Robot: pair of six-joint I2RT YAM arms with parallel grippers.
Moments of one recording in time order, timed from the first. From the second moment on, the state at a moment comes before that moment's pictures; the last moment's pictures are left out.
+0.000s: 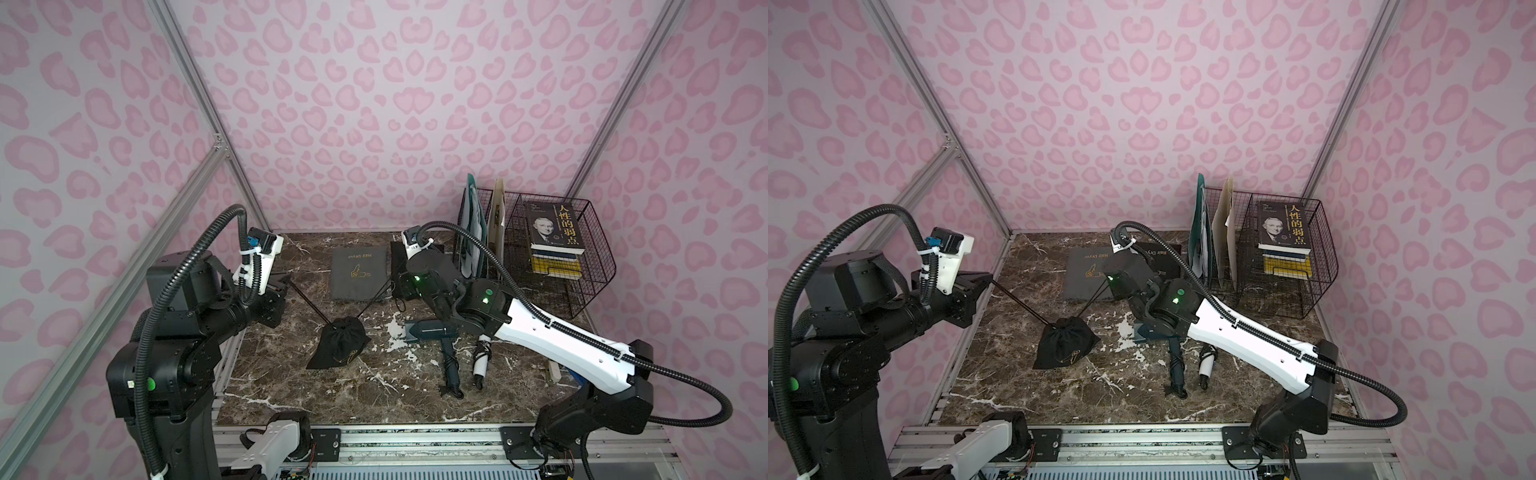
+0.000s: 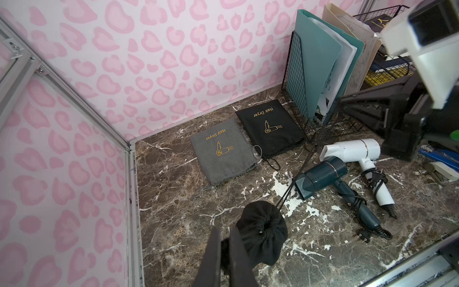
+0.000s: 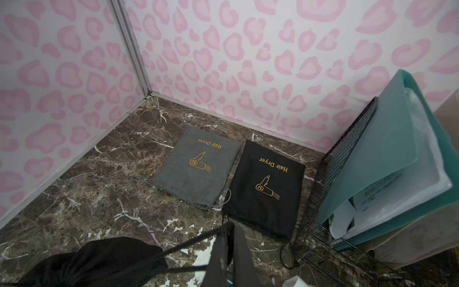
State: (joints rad) left arm 0.02 1.04 1.93 -1.43 0.29 0.29; right arm 1.06 1.58 1.65 -0.61 0.62 0.30
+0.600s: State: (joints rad) left arm 0.02 0.96 1.51 -1.28 0.21 0.31; right arm 1.10 1.76 1.46 -0.39 0.38 0.44
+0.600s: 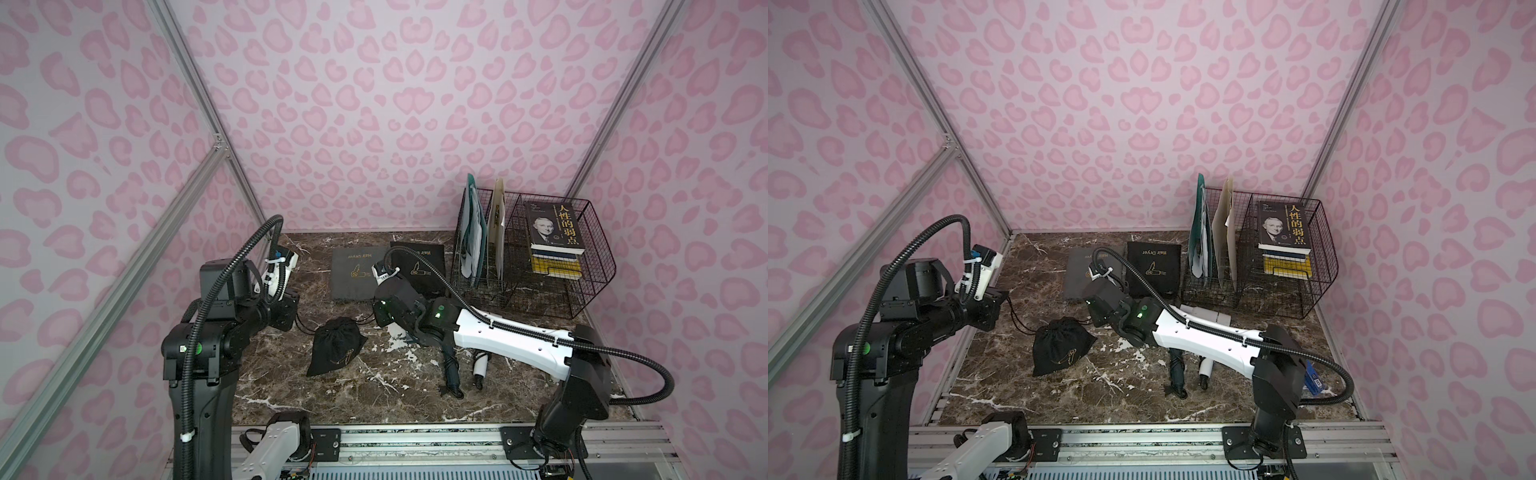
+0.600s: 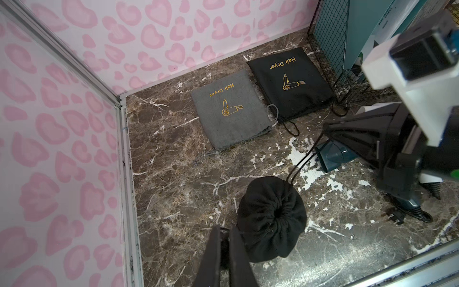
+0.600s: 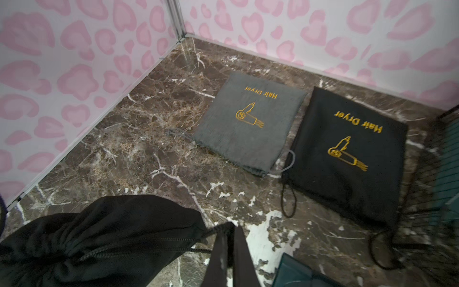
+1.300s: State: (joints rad) left arm 0.02 0.96 1.10 -1.14 0.23 0.33; right arm 1.27 1.92 1.50 -0.33 0.21 0.58
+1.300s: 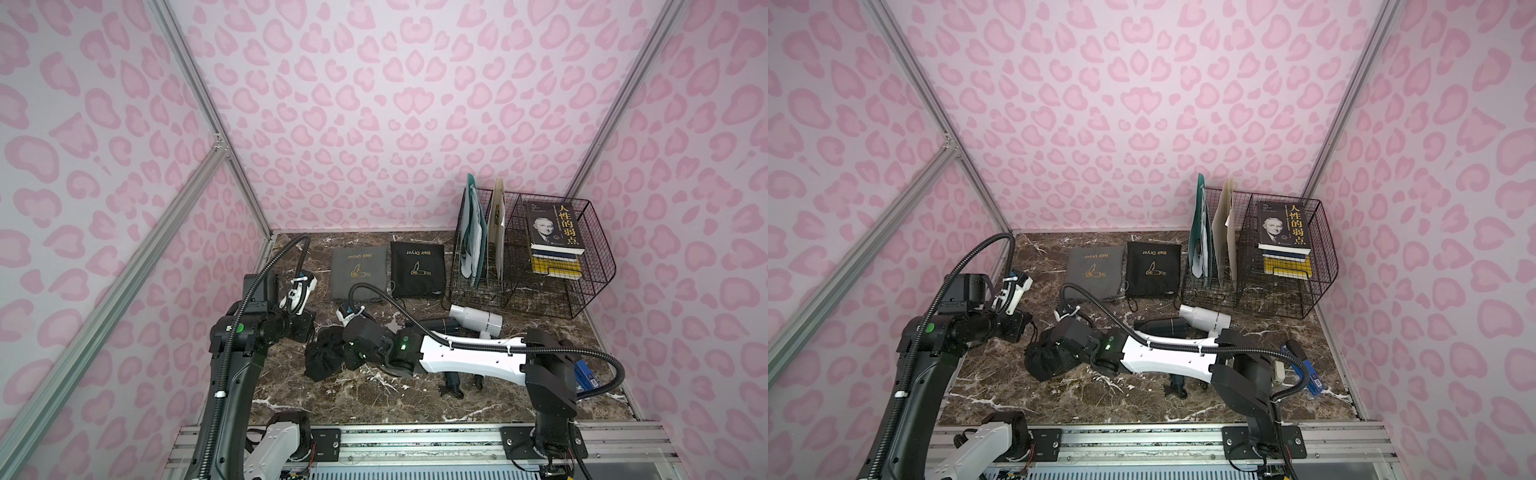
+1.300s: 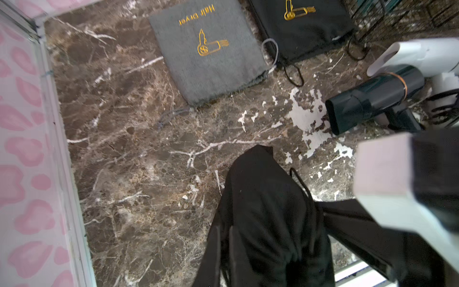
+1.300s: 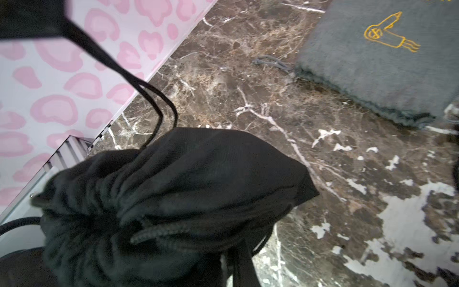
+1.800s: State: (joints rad) left arm 0.02 1.02 1.11 -1.10 0.15 0.38; right arm 1.22 2.07 1.63 -0.30 0.16 0.59
